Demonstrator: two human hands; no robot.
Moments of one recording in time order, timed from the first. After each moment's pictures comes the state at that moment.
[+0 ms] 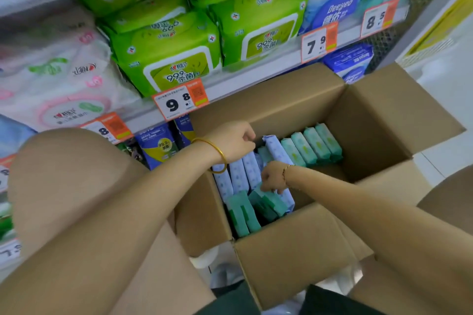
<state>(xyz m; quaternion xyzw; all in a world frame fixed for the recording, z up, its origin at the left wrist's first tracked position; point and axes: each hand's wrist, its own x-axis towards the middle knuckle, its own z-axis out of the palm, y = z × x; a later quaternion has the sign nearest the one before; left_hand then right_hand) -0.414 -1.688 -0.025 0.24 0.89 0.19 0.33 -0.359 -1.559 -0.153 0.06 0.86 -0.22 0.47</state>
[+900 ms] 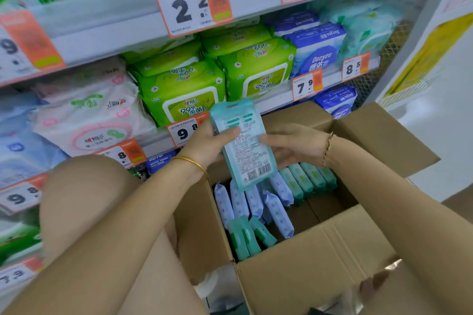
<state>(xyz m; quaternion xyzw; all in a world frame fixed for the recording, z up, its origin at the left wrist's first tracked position) -0.413 -1.713 0.005 0.07 0.72 0.65 0.25 -0.367 -1.526 0.003 0.12 0.74 -0.60 0.27</state>
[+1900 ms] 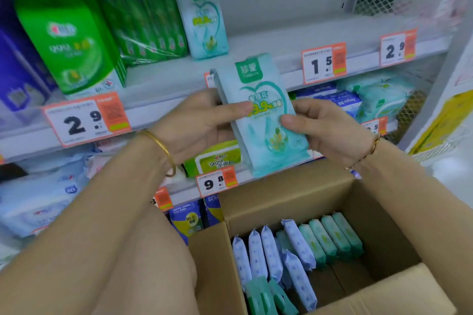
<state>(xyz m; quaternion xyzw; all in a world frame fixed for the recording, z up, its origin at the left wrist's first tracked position) -0.429 -1.743 0.169 0.22 0.64 0.70 0.25 -0.395 -1.539 0.131 -0.08 0.68 -0.72 0.07</state>
